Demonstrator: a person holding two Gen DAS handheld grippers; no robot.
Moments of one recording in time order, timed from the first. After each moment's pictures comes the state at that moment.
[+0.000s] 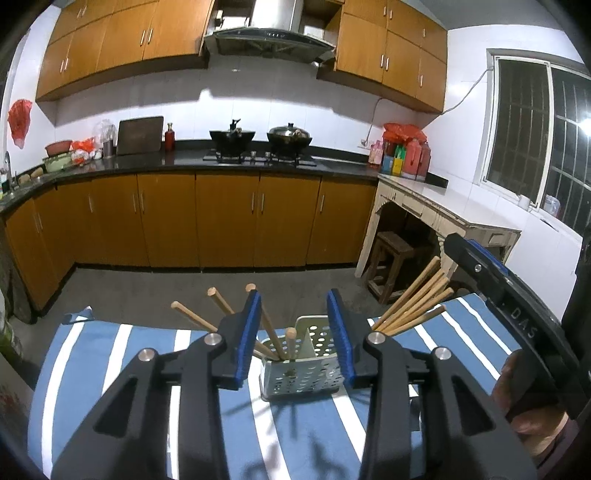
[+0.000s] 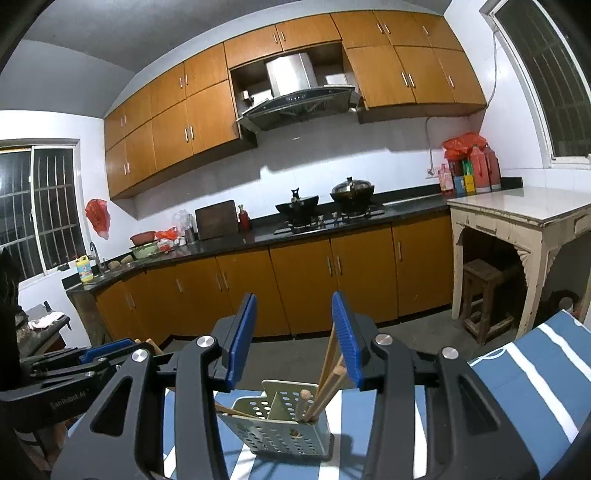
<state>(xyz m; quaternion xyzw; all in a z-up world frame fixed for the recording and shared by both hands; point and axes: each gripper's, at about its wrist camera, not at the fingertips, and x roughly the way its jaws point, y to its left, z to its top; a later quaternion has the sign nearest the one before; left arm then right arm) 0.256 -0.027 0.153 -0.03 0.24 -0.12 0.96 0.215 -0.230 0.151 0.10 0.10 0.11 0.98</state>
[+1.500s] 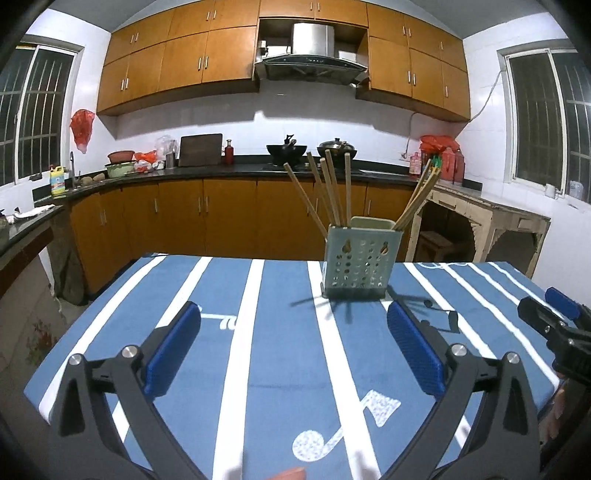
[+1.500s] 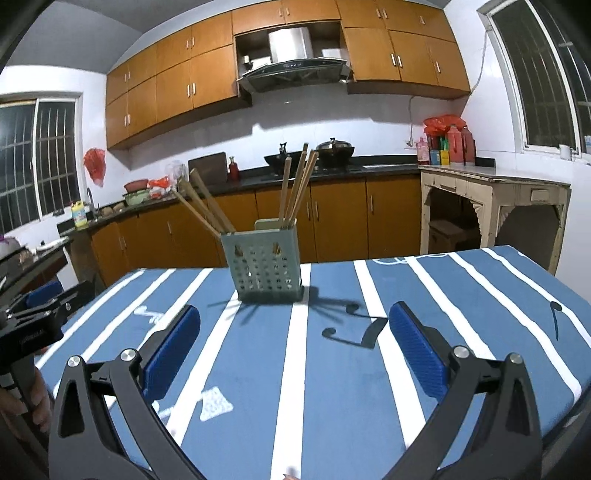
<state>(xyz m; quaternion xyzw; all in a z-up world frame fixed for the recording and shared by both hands) 0.040 0.013 0.041 -0.01 0.19 -0.01 0.98 0.032 -0.234 0.032 0.05 0.17 0.07 0.98</state>
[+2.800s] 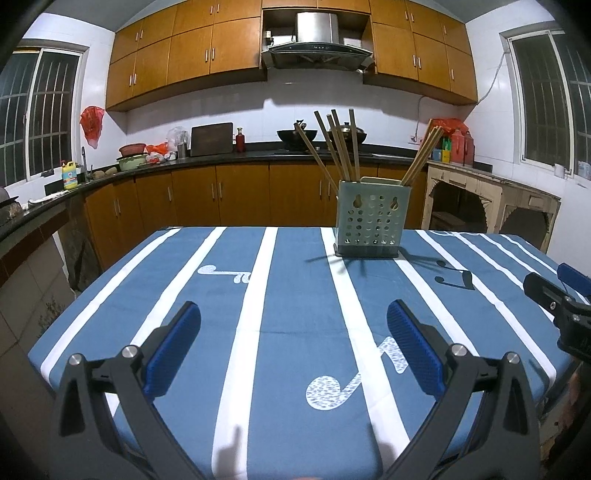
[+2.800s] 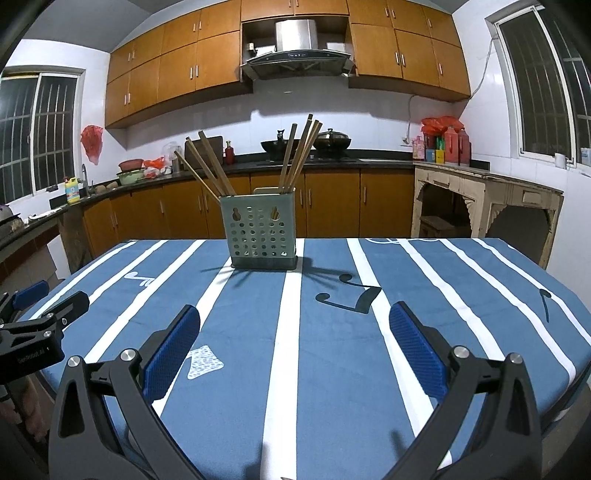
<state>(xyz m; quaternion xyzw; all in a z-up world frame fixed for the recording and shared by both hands) 0.008 0.011 -0.007 0.00 0.21 0.02 0.98 0.011 -0.226 0.001 0.02 0.19 0.06 0.98</state>
